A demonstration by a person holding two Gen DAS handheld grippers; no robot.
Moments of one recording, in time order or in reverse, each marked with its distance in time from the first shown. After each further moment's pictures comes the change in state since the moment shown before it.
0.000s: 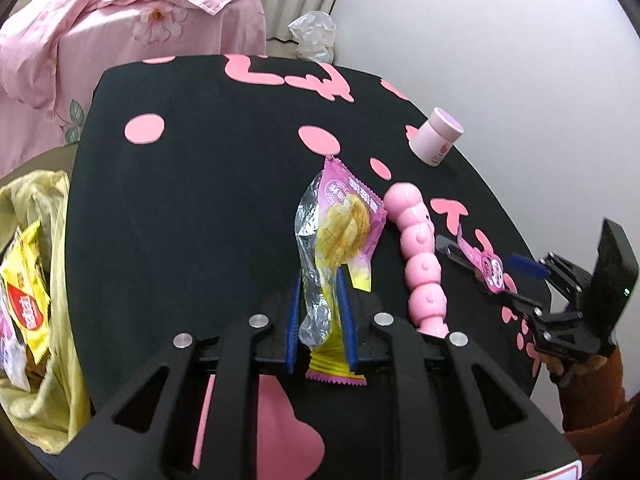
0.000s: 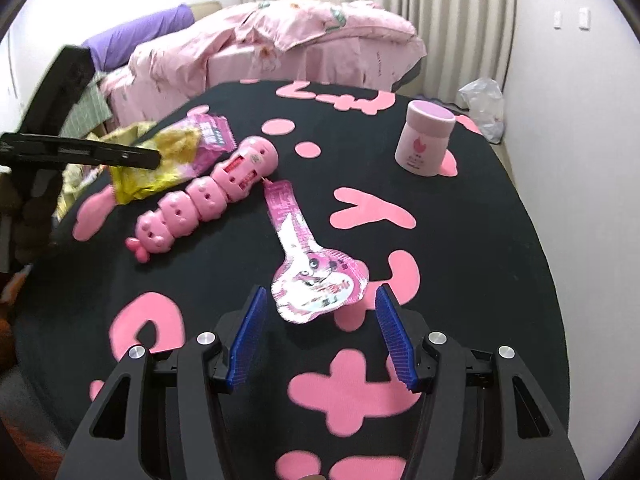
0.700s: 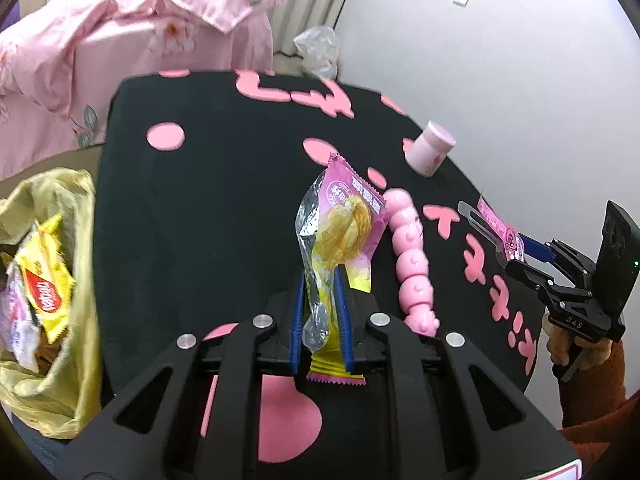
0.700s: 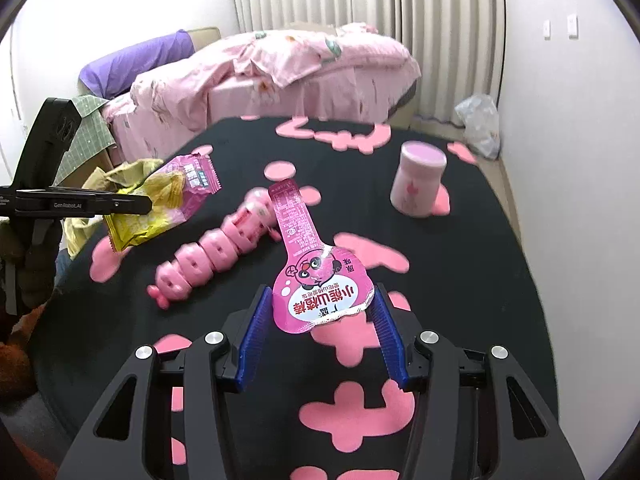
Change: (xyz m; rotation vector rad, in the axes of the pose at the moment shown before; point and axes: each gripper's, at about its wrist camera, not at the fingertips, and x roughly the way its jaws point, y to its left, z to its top) left arm -0.032 0.001 -0.008 -0.011 -0.074 0.015; right arm -0.039 0.006 0.024 0.043 -0.127 0.003
